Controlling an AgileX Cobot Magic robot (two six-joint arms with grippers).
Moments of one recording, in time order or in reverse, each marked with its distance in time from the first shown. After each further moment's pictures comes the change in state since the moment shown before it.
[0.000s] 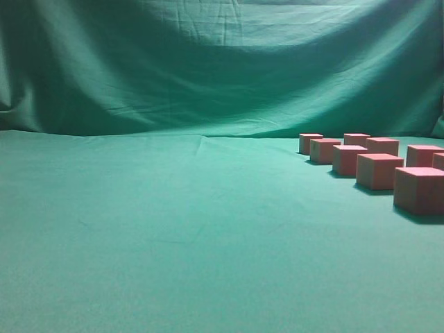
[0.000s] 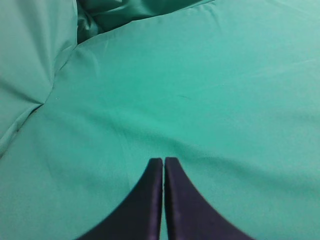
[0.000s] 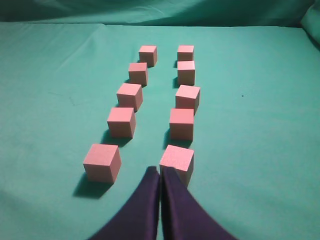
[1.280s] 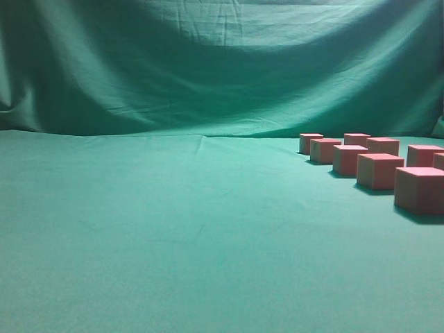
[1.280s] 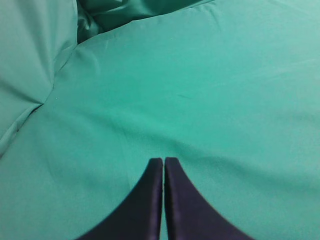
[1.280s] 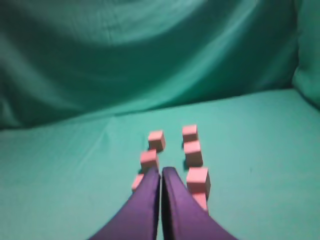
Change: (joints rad) left arm 0.000 0.000 0.000 0.000 0.000 0.000; right arm 0.000 0.000 0.000 0.169 -0.263 0.012
